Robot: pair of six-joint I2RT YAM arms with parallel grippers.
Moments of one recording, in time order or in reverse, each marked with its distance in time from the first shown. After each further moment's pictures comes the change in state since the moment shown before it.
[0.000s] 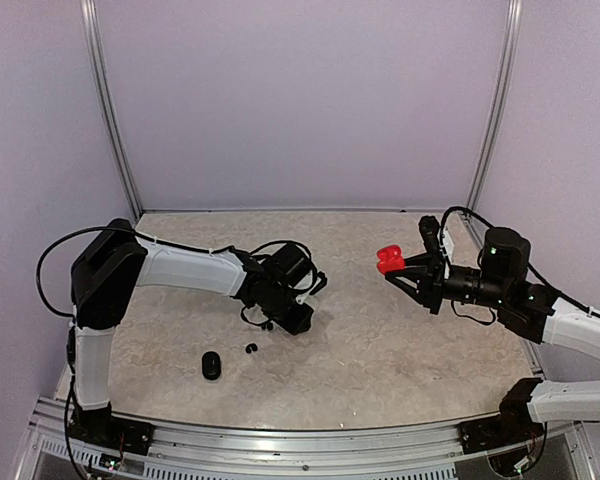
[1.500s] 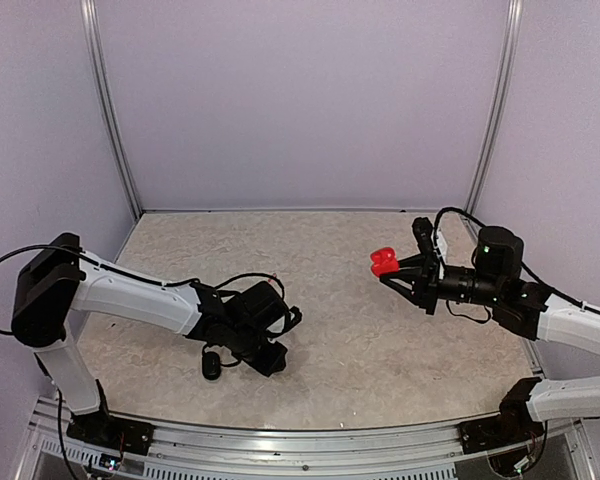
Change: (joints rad) left arm -0.129 -0.314 -0.414 0.086 -0.016 -0.206; right arm 0.000 0.050 0.003 0.036 -0.045 -0.007
